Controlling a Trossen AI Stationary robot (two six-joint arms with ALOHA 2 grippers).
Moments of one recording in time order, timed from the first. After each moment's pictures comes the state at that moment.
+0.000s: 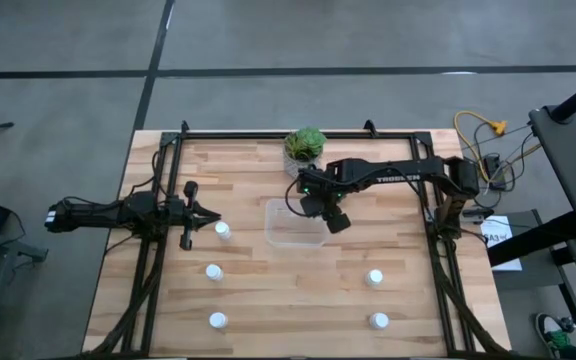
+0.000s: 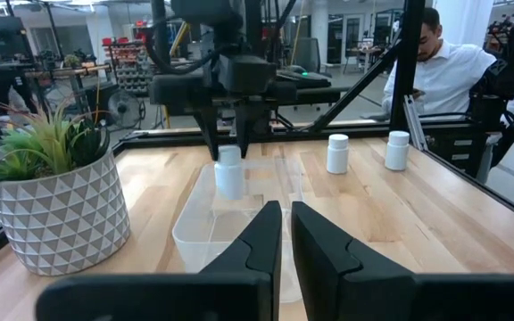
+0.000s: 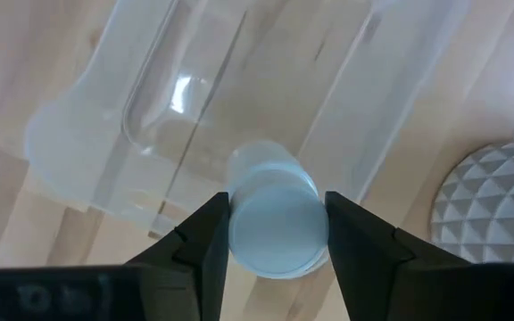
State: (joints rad) left arm -0.04 0.04 0.04 -0.06 -0.03 0.03; right arm -0.11 1.83 1.48 -0.96 -0.02 -0.53
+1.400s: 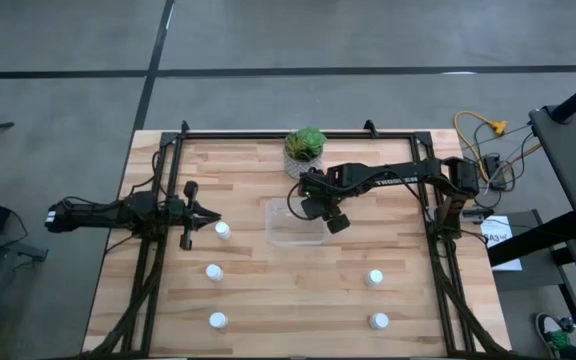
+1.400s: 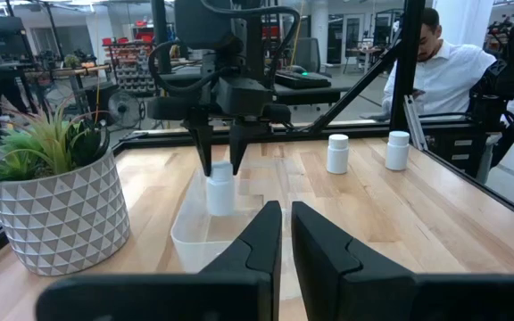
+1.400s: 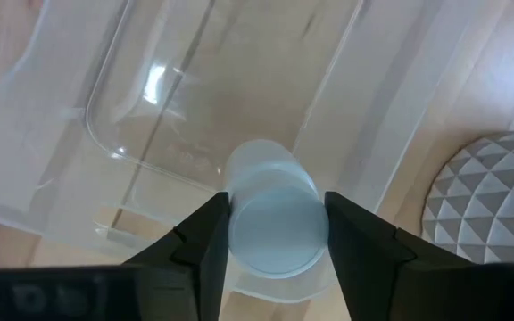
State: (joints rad) left arm -0.04 0.04 0.04 -0.06 -0.03 0.03; right arm -0.11 1.83 1.38 -0.85 0.05 -0.56
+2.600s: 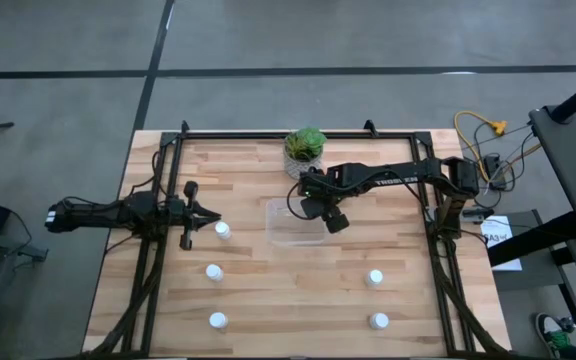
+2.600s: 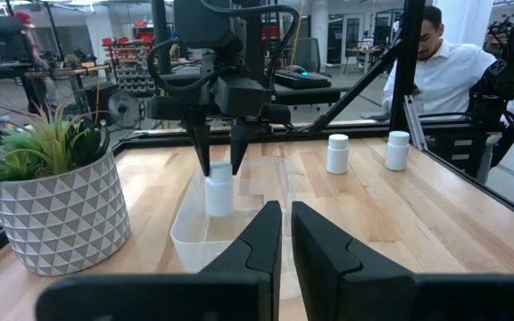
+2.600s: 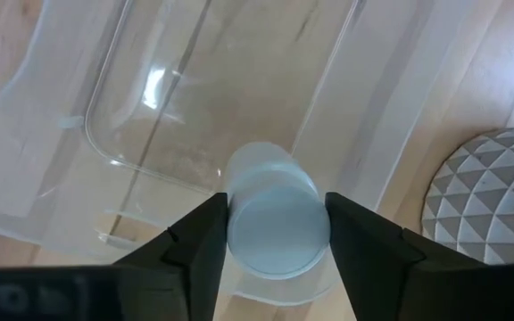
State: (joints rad) left arm -0.04 0.04 0.04 -0.06 -0.03 0.03; right arm -0.11 1.83 1.38 -0.84 0.05 -0.54
